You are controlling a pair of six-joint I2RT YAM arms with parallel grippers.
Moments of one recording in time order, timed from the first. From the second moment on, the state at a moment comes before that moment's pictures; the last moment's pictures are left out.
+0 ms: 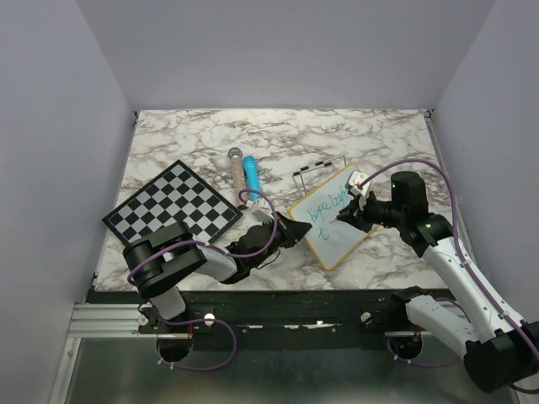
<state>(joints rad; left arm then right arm) -1.03 1.66 0.45 1.10 -0.27 -1.13 0.31 0.91 0.77 -0.47 -0.63 -0.51</state>
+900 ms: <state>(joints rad) -1.03 1.66 0.45 1.10 -0.27 -1.13 0.30 0.91 0.77 -0.47 -0.66 -0.50</state>
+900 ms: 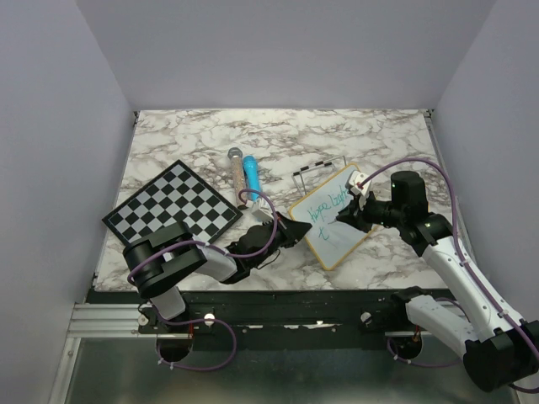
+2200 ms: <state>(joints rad) -1.03 1.66 0.45 1.10 -0.27 -1.13 0.29 0.98 0.77 -0.47 -0.68 -0.50</state>
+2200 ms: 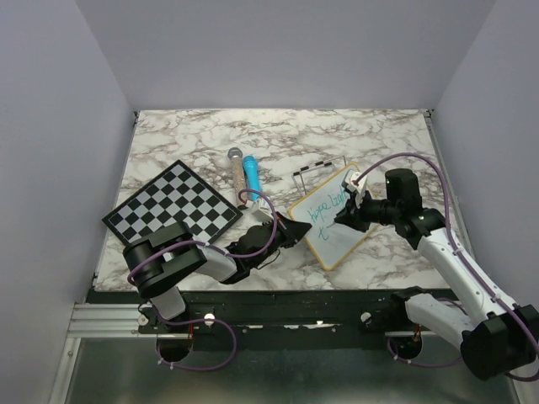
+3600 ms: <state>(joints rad) -1.03 1.66 0.45 1.10 -0.27 -1.12 0.29 1.02 0.77 -0.53 -0.68 -0.55</state>
